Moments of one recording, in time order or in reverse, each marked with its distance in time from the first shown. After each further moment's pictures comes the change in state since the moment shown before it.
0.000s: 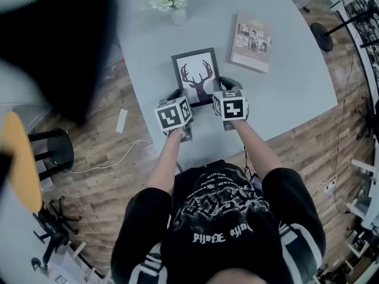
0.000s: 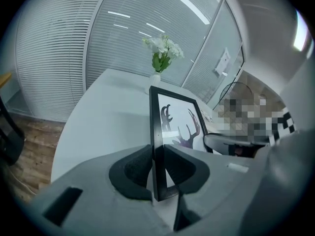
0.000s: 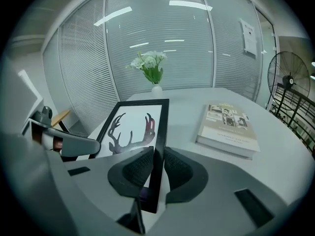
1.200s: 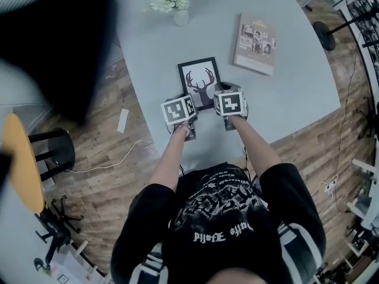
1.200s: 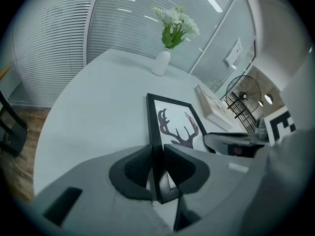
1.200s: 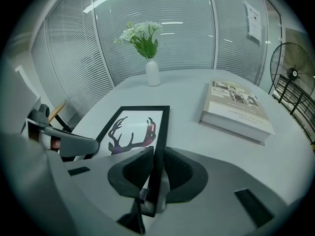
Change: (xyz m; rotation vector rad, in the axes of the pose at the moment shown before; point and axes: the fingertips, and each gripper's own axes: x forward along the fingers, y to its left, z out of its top) left arm 0.045 0.019 -0.036 -0.059 0.164 0.029; right arm 0.047 -0.012 -0.047 0.024 0.187 -0.021
